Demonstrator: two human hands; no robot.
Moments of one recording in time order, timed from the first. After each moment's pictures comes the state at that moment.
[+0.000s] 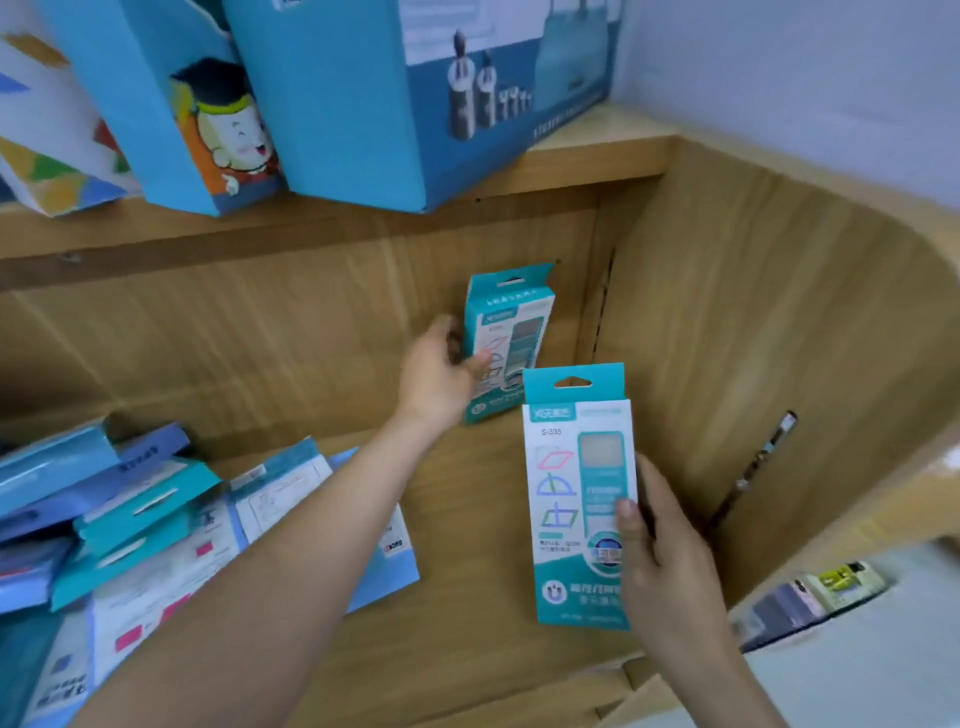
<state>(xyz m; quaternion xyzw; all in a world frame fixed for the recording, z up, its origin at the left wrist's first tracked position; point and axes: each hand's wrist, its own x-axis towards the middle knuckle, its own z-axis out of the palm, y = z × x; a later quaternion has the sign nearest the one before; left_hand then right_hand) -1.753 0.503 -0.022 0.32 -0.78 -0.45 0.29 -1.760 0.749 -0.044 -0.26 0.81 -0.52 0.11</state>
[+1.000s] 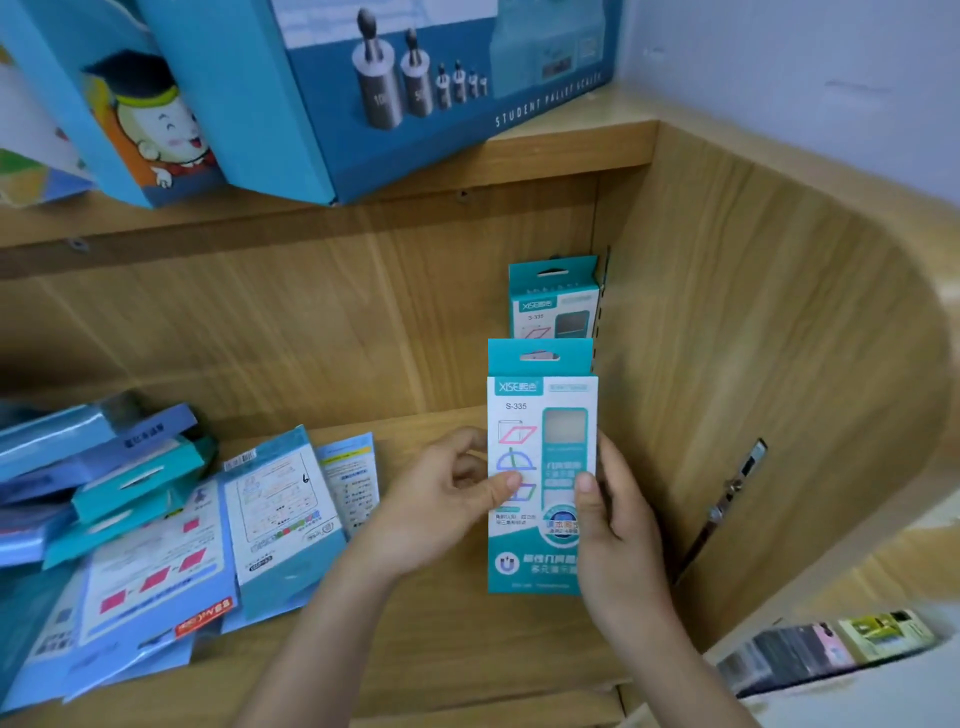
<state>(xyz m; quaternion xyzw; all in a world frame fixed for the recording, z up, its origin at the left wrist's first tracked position) -1.699 0.600 -0.027 0.28 -0.74 -0.59 0.14 -1.800 0.724 -0.073 -0.28 0.69 -0.64 0.18</state>
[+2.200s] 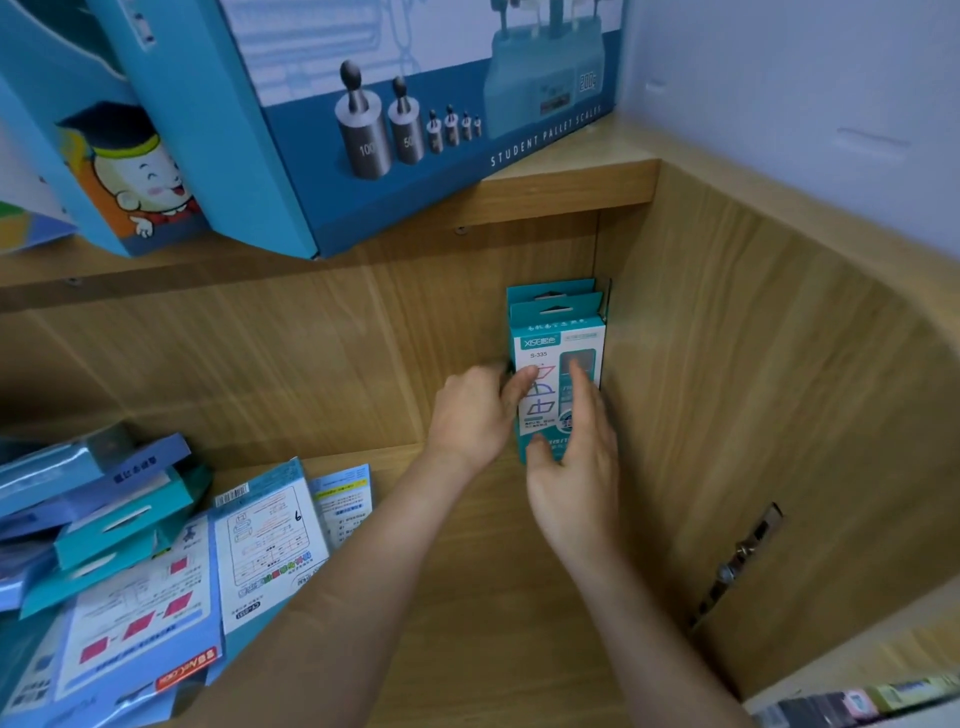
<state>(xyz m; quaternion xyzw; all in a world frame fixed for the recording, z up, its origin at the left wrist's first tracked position) -1.800 0.539 -0.022 0.33 -0.88 -0.24 0.23 -1.832 0.650 -0.050 -0.33 0.76 -0.56 0.01</state>
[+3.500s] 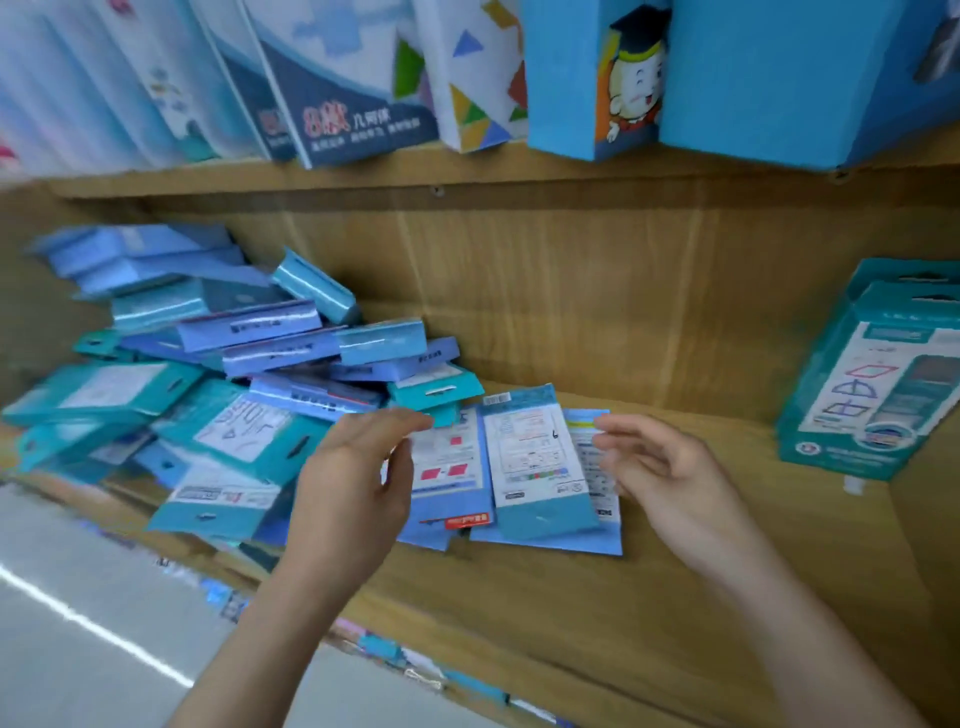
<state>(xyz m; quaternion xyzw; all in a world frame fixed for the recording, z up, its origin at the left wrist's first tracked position) -1.486 0.563 -0.009 0.49 -0.79 0.00 0.37 -1.727 0.617 -0.035 -0.48 0.58 -0.53 0.38</state>
